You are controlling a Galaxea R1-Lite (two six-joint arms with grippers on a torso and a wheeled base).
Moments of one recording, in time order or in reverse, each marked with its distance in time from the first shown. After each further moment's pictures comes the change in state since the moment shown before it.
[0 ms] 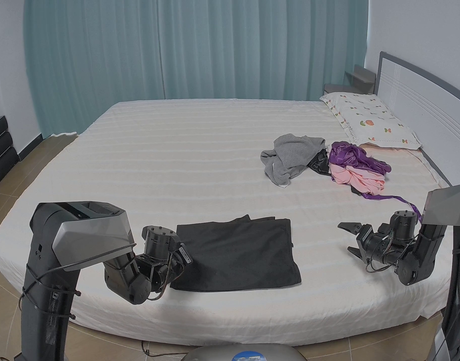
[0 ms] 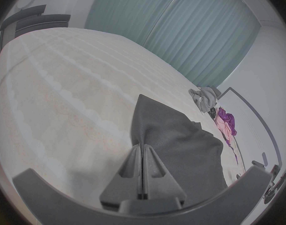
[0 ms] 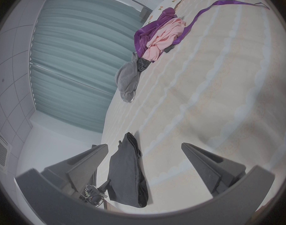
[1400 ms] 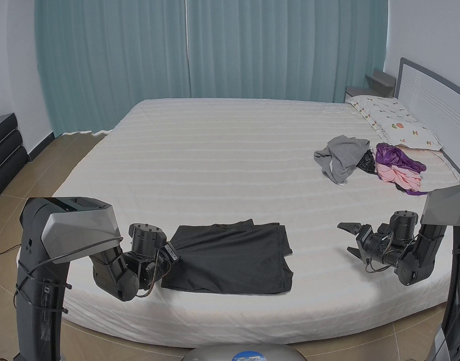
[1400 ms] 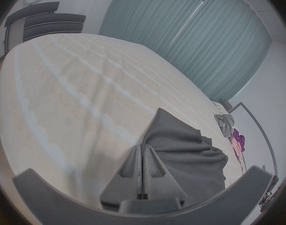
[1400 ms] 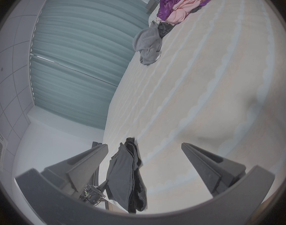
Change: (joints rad) left arm 0.065 -0.034 0.051 0.002 0.017 -0.025; right arm 0.000 0.000 0.001 0.000 0.000 0.000
